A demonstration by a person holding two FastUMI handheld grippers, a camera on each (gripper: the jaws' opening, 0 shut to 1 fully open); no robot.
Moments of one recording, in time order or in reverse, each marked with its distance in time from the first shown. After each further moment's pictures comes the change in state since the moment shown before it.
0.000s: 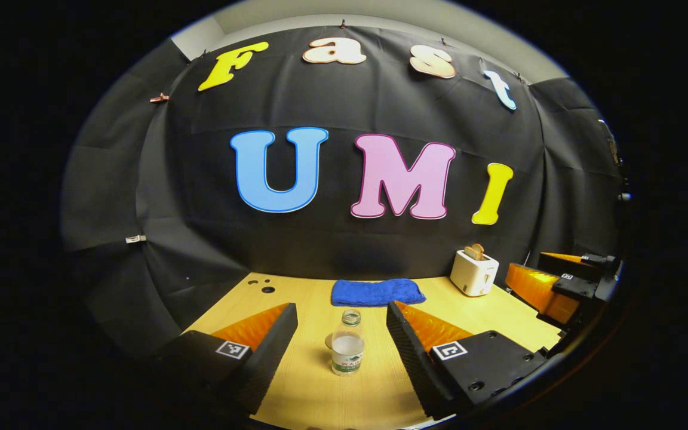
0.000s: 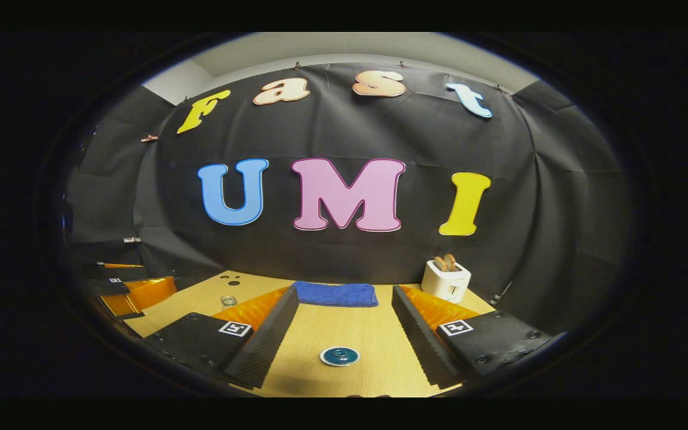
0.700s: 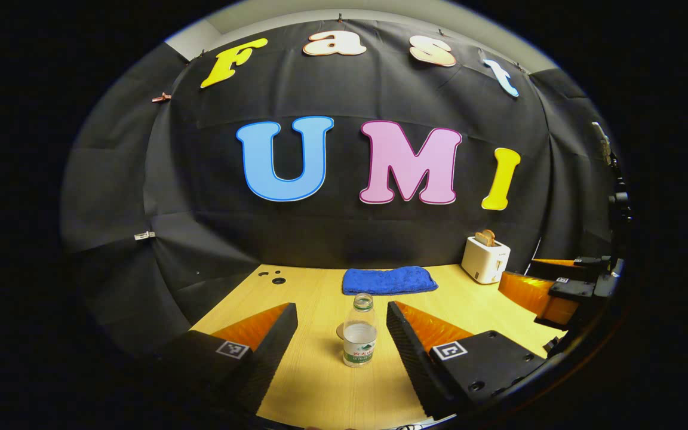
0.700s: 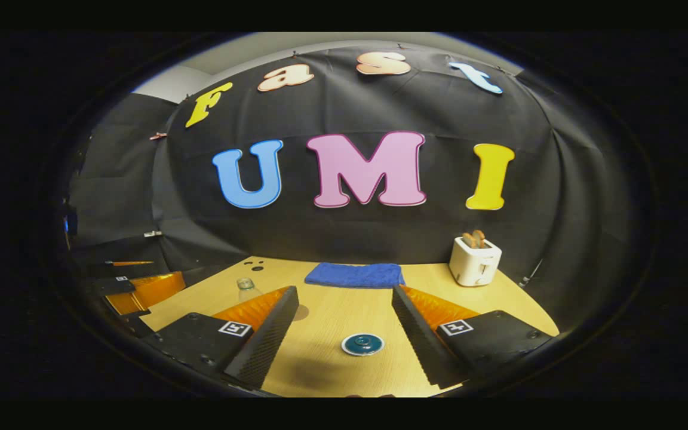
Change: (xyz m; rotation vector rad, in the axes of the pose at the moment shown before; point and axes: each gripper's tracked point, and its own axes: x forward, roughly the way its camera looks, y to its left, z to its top) left arm 0.003 0.006 -0.032 0.033 0.033 0.039; right arm 0.023 0.015 -0.060 0.034 0.120 0.118
